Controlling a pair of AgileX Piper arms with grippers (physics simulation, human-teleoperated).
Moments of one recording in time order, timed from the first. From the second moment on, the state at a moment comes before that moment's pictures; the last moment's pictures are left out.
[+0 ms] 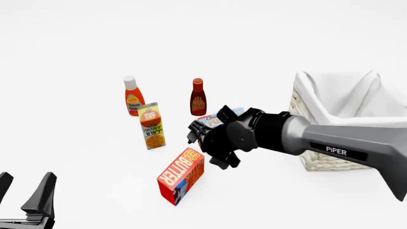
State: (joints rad) left arm 0.00 0.00 0.00 0.00 0.00; right arm 0.72 1.81 -1.19 0.42 1.27
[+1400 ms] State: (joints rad) left arm 0.00 0.00 0.00 0.00 0.00; right arm 0.77 1.95 -1.28 0.44 1.37
